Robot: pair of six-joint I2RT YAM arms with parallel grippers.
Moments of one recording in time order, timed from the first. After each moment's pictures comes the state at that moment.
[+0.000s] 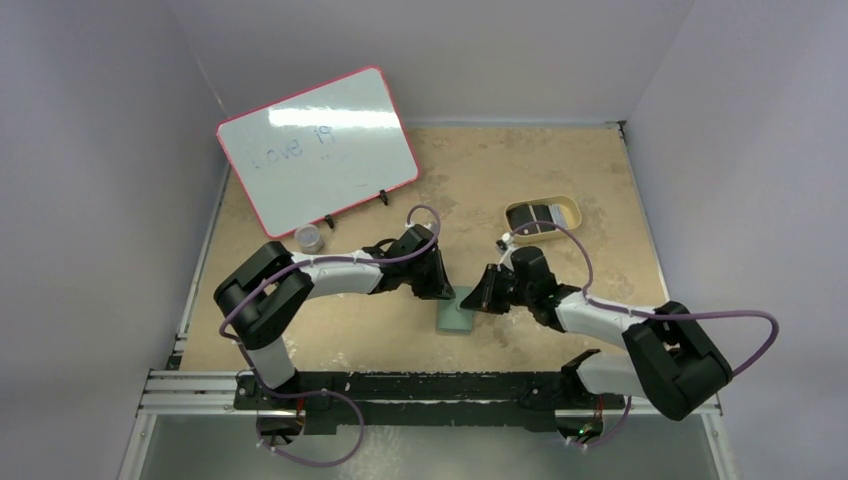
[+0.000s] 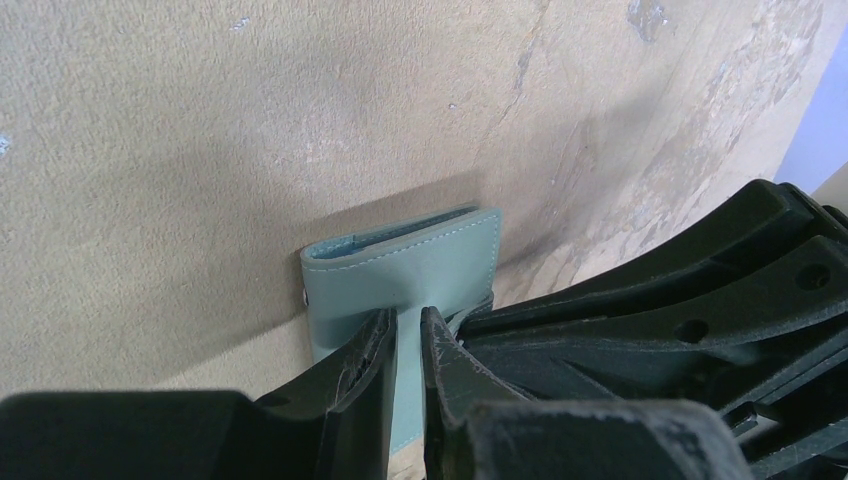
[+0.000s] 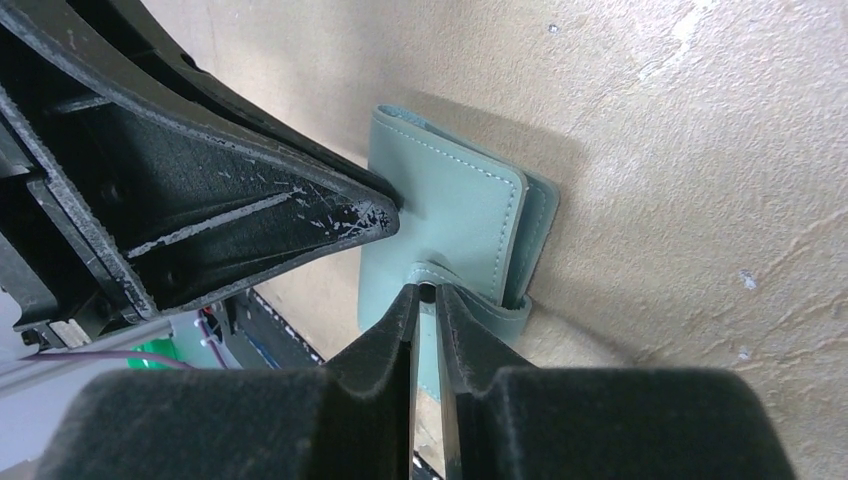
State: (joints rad) left arm -0.86 1.74 0.91 -0.04 0.18 -1.00; right arm 0.53 1.26 0.33 0.19 -0.40 0.82
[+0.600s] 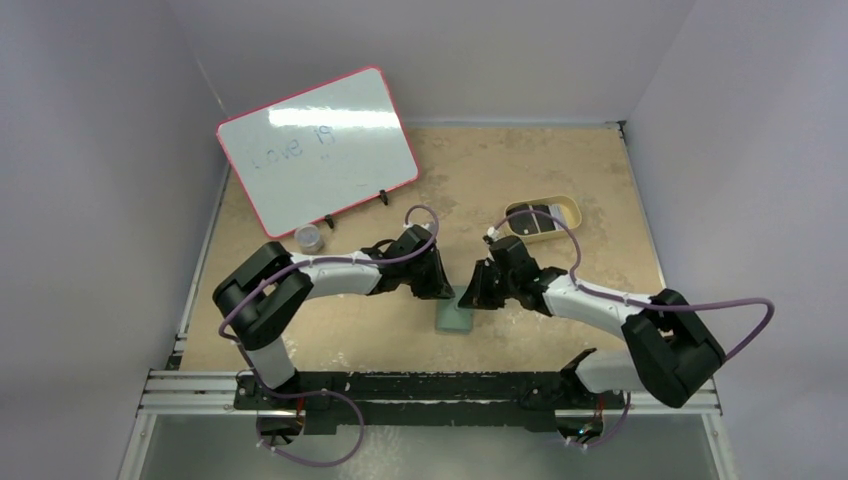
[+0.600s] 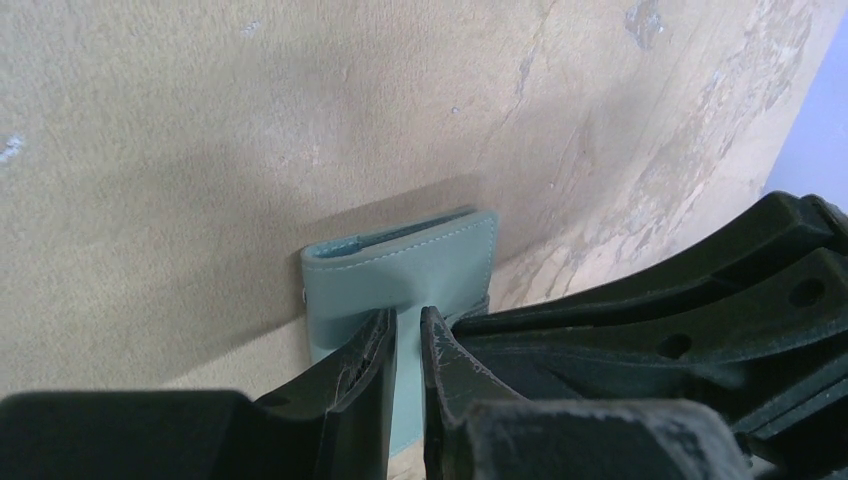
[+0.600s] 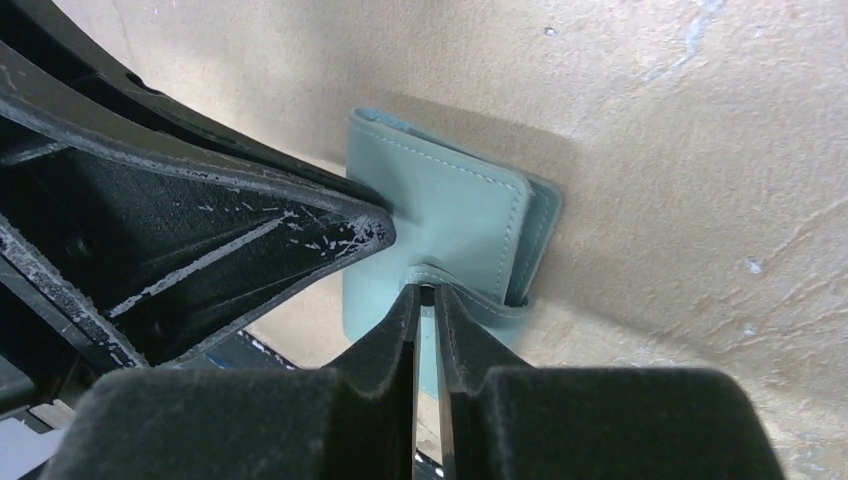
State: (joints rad) left arm -0.86 1.74 0.89 -0.02 0.18 -1.01; right arm 0.62 1.32 0.52 -0.09 -0.26 0.79
